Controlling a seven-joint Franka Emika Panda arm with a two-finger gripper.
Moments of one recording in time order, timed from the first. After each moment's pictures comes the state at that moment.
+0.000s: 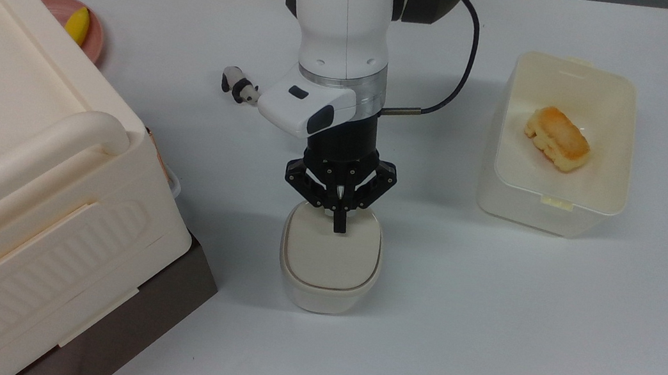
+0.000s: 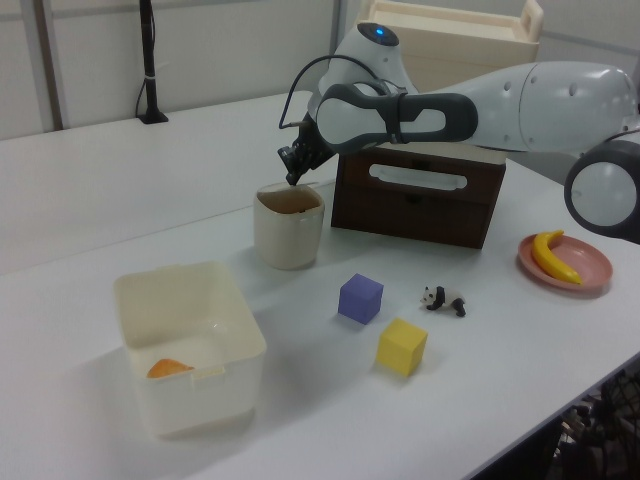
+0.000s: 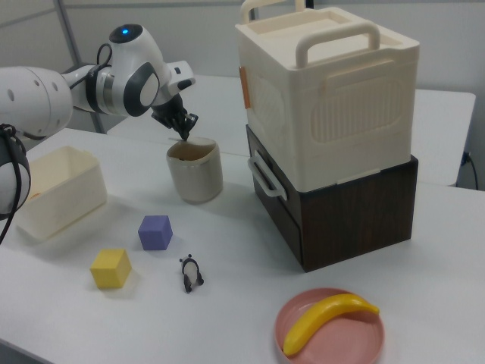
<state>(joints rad) 0.01 0.50 0.16 -1.42 -0.04 2.38 0.08</state>
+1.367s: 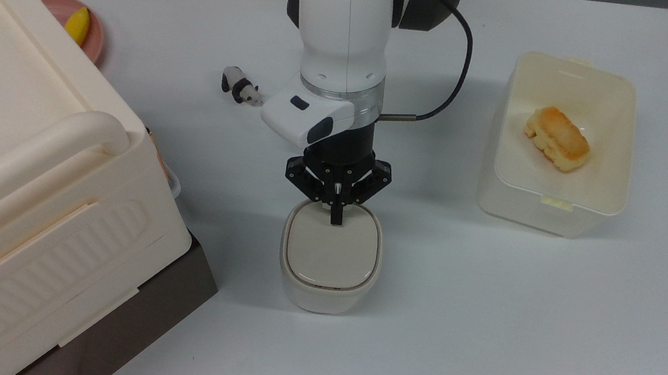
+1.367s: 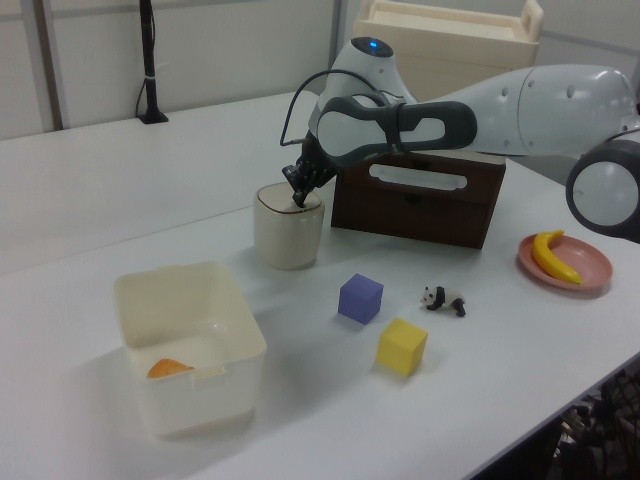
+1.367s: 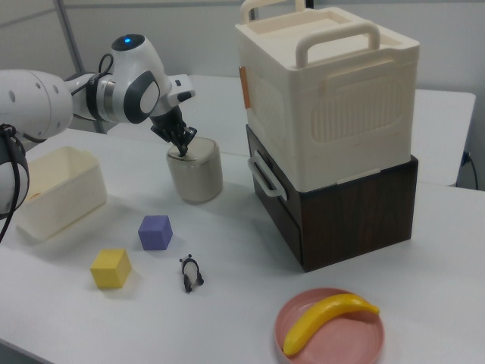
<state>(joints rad) 0.00 0.49 0.16 -1.47 -0.06 2.34 0.11</state>
